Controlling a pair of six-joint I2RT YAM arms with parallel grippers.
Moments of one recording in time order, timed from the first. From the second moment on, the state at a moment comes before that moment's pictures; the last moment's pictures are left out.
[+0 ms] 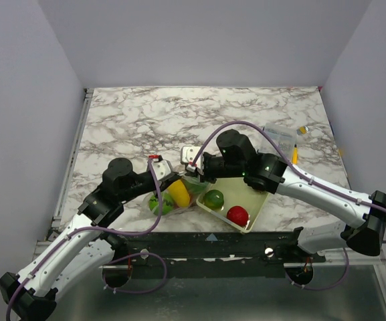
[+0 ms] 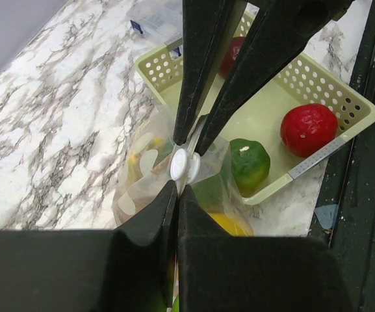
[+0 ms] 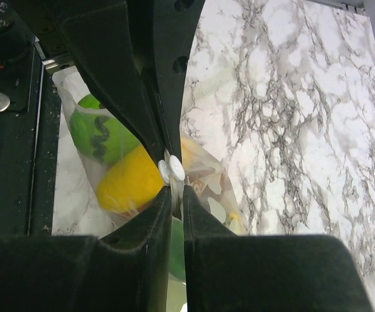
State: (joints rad) left arm -0.63 0.66 0.64 -0.20 0.48 0.26; right arm 1.02 1.32 1.23 -0.36 -0.31 -0.53
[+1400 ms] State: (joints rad) left arm -0.62 0.61 0.62 -0.05 0.43 0.20; right arm 1.02 1.36 1.24 -0.31 -0.28 -0.54
